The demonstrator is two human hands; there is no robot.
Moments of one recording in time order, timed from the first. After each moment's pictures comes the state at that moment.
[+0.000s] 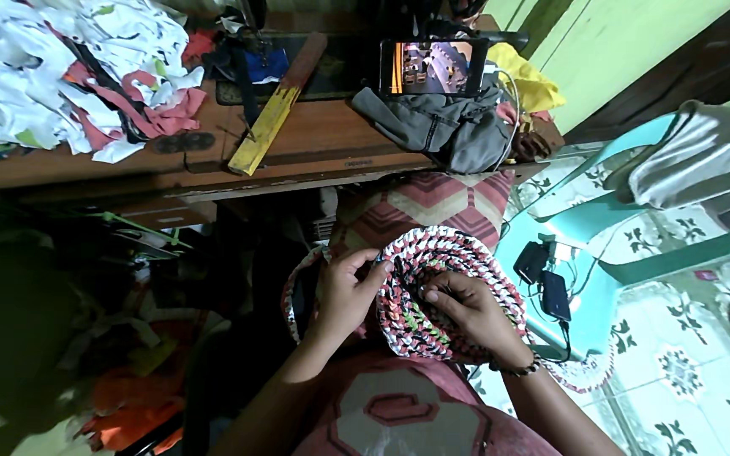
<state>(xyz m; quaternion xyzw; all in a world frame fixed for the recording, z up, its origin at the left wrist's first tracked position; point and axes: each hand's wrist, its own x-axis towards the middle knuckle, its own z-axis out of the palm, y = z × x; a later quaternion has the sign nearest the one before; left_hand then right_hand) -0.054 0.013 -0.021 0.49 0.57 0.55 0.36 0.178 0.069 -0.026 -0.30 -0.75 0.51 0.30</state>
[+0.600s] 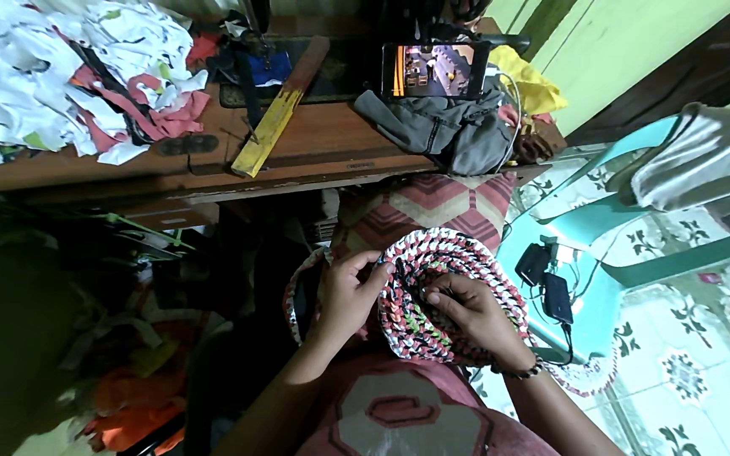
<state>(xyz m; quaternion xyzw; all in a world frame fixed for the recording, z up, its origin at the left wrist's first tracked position) -0.053 0.013 -0.021 0.50 0.56 0.56 0.35 0.178 0.068 -0.025 -0.31 -0.74 0.51 0.30</state>
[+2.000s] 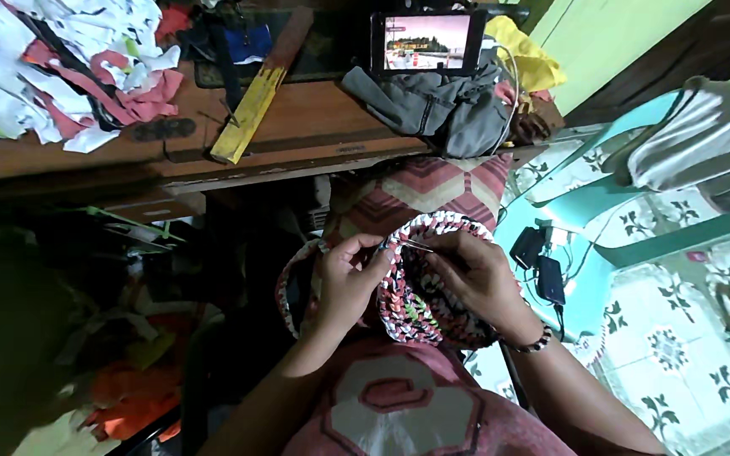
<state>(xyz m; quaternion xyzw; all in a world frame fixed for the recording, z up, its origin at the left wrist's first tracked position) -0.037 0.014 -0.010 0.38 0.52 0.63 0.43 0.161 0.087 0.013 -0.28 -0.84 0.31 0.35</state>
